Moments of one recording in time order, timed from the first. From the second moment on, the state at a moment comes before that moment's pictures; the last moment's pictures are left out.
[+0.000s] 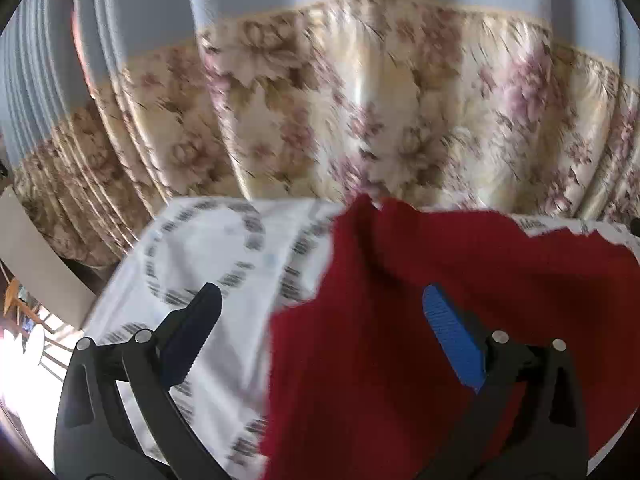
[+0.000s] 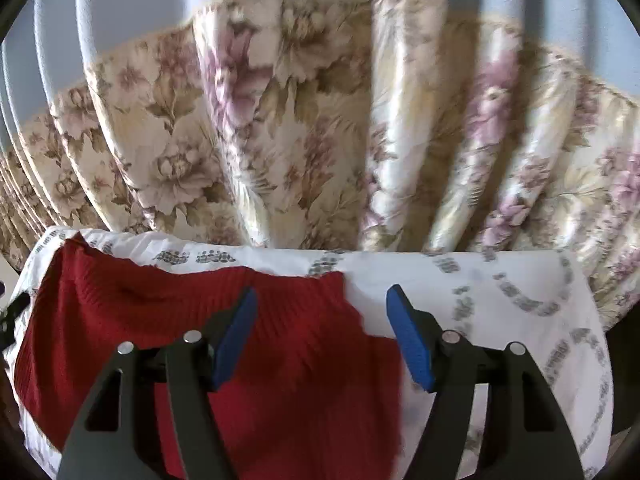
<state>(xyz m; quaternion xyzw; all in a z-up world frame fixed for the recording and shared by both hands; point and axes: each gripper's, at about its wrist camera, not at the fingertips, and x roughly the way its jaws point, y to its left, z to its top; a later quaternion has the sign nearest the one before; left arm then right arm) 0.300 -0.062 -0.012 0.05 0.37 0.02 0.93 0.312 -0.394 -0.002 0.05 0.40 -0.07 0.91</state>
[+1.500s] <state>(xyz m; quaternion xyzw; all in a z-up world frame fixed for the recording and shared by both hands) 0.207 -0.033 -0.050 -0.02 0.34 0.00 0.94 0.155 -0.413 -0.062 0.09 0.38 -0.07 0.92</state>
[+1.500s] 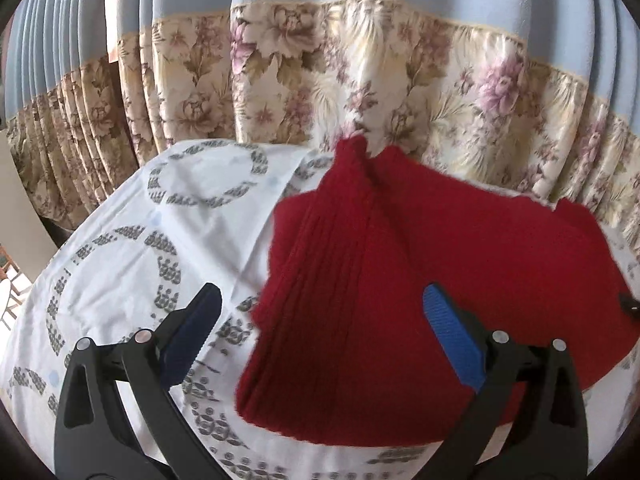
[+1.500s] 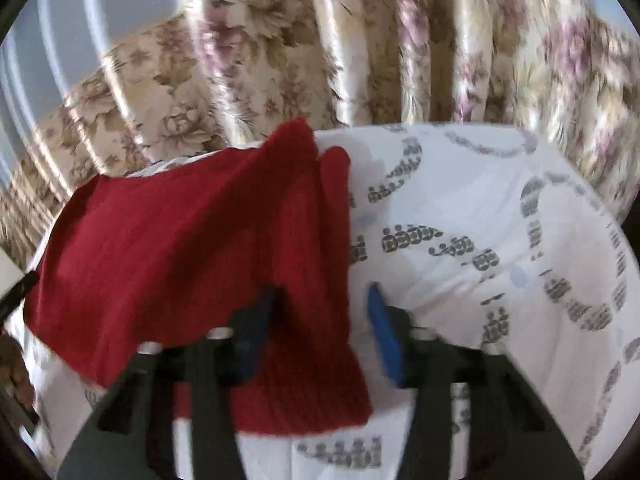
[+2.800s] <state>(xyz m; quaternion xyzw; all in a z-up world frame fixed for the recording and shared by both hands) 0.223 -0.100 -0.010 0.00 0.34 -0.06 0.94 0.197 -0.443 -0.069 0.15 0.41 -0.05 0.90</state>
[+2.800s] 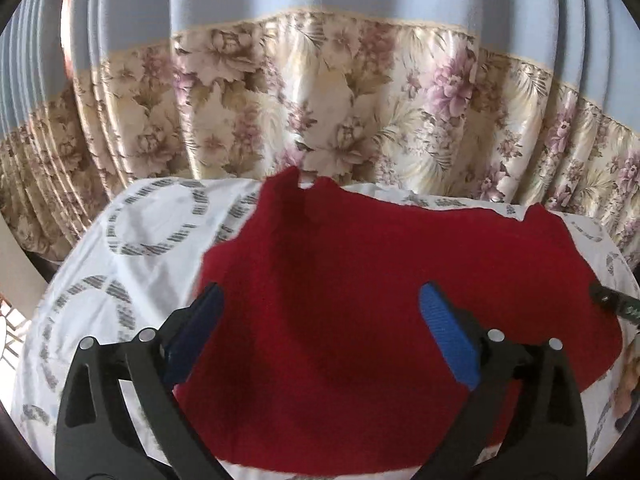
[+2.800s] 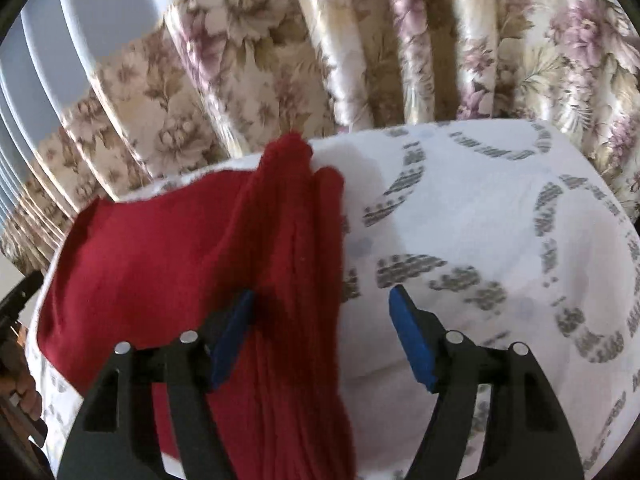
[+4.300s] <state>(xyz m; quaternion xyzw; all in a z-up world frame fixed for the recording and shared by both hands) 0.238 -0.036 0.022 0.00 0.33 -0.06 0.94 0.230 -0.289 0.056 0.26 0.30 0.10 0.91</state>
